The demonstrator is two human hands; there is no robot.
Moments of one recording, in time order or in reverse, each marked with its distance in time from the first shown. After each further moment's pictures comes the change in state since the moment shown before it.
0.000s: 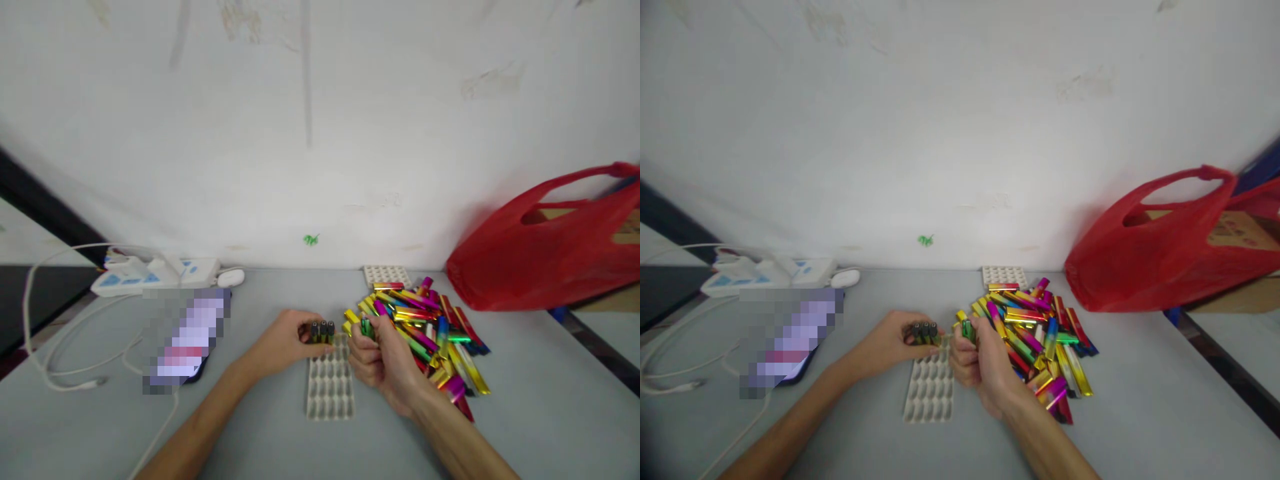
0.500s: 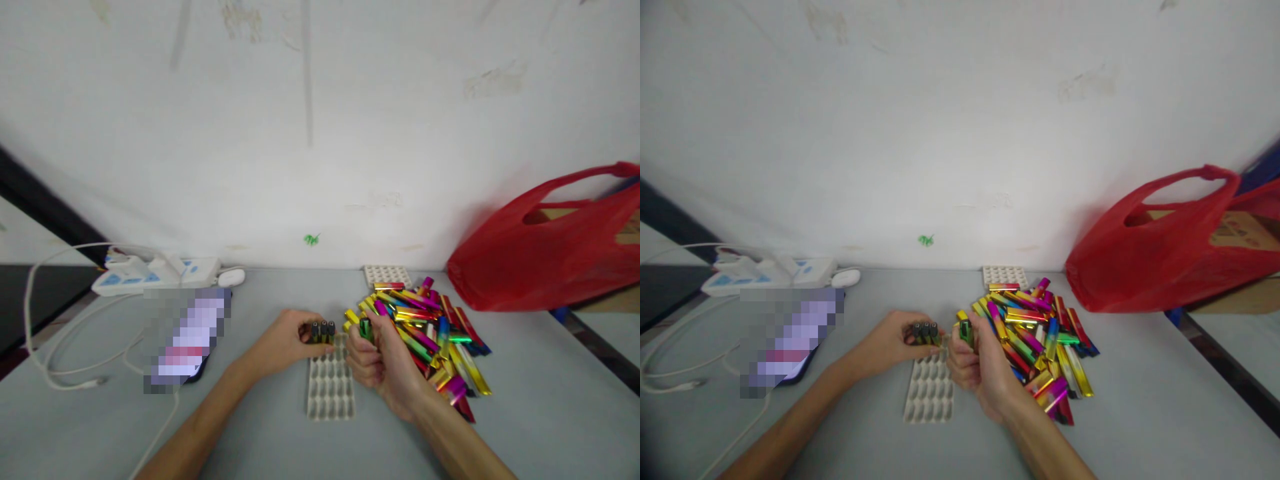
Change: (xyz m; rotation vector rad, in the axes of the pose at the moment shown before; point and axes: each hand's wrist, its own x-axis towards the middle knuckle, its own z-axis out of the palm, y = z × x) left_hand 0.001 0.001 0.001 0.012 -0.001 -0.021; right_hand -0.003 -0.002 0.003 0.018 -0.054 0.034
